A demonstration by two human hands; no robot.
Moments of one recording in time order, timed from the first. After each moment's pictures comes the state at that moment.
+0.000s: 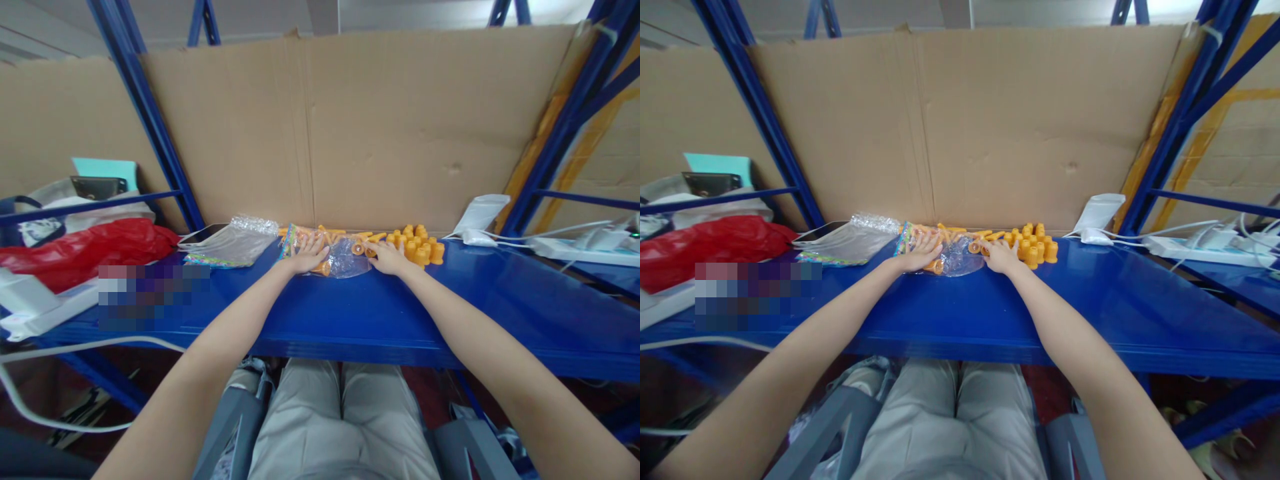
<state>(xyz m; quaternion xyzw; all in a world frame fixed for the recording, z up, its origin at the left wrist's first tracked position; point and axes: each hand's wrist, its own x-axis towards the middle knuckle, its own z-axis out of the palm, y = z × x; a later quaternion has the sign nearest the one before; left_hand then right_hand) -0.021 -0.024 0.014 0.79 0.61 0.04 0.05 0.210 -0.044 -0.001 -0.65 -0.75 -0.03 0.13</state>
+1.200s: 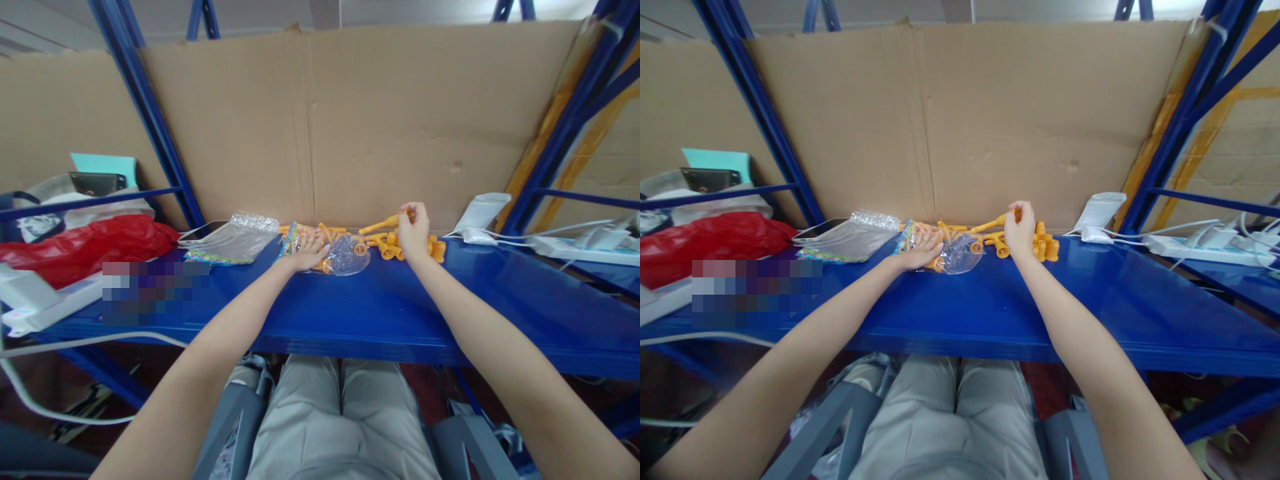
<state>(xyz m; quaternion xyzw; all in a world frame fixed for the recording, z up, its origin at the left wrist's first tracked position) -0.022 -0.017 0.009 0.80 0.60 0.05 0.05 0.239 -0.017 0.016 -0.51 -0.59 -0.07 0.63</state>
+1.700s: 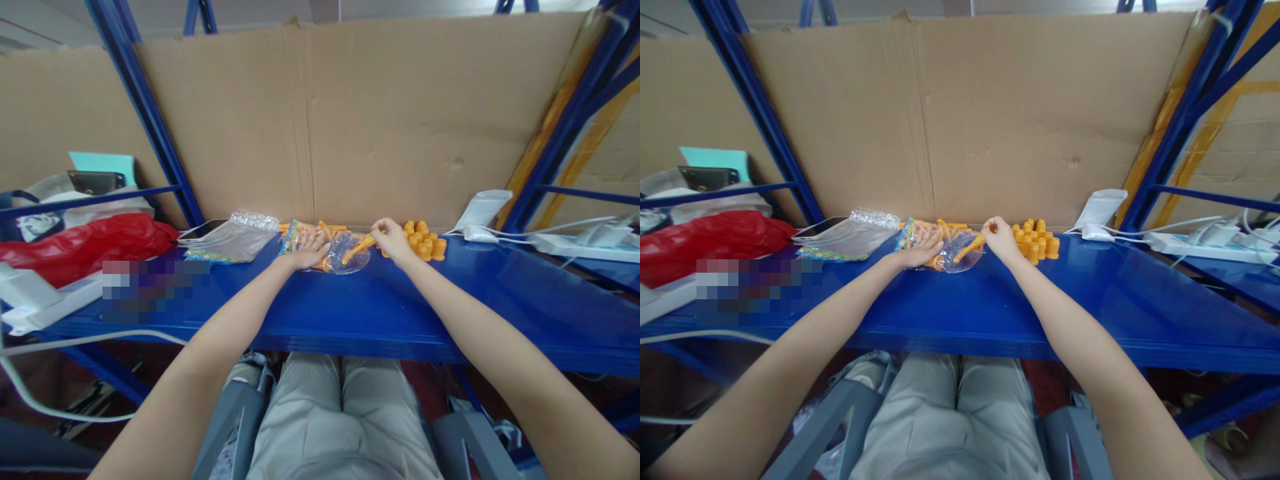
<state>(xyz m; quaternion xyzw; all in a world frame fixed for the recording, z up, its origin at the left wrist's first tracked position) -0.023 -0.019 0.009 0.80 0.59 0.06 0.05 0.206 -0.025 0.005 -0.49 -0.64 0.16 0.58</state>
